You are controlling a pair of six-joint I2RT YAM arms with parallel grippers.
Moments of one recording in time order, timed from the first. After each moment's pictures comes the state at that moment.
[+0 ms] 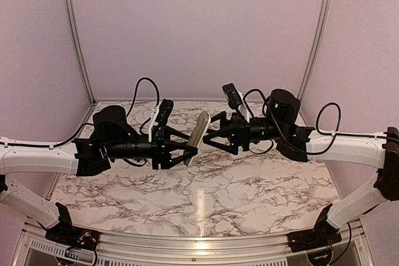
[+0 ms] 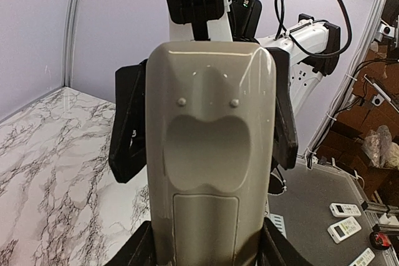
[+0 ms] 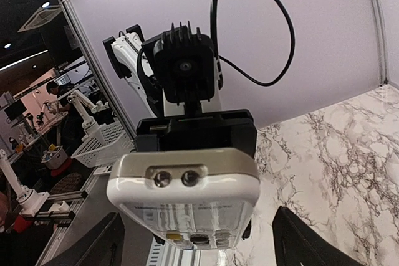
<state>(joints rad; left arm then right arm) -0.97 1.31 0.79 0.47 0.48 -0.27 0.80 1.38 0.89 0.53 -0.90 0.41</state>
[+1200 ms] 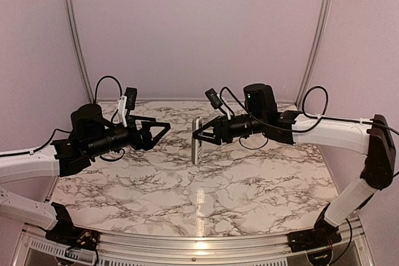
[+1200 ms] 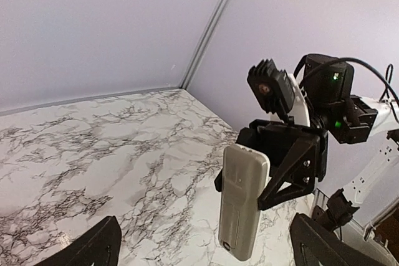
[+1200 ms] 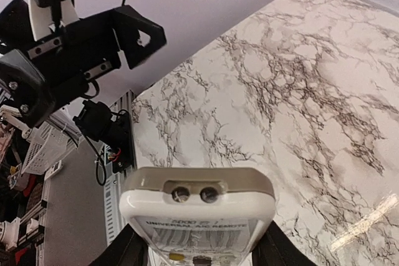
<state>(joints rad) -0.82 1.12 0.68 0.36 0.17 -0.42 0.76 1.55 1.11 0.06 -0.72 0.31</state>
